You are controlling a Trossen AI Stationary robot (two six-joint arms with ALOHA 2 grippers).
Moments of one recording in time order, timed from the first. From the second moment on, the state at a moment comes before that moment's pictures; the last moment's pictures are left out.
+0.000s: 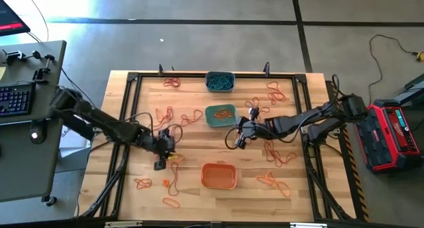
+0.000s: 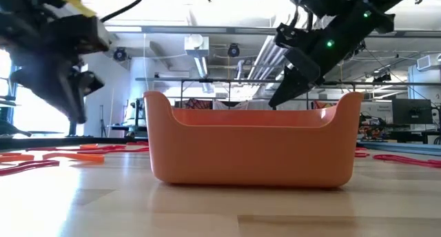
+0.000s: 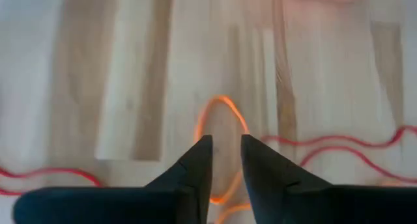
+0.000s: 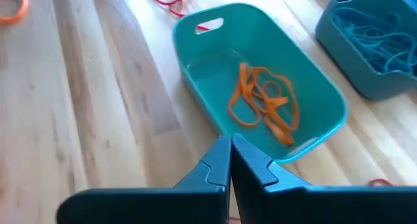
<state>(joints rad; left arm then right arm) -0.37 1.17 0.50 -0.31 -0.12 -0.38 0.11 1.48 0.75 -0.07 0.47 0.26</state>
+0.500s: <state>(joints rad) -0.39 1.38 0.50 -0.32 -0.17 -0.54 0.13 1.48 0.74 -0.06 0.52 0.25</state>
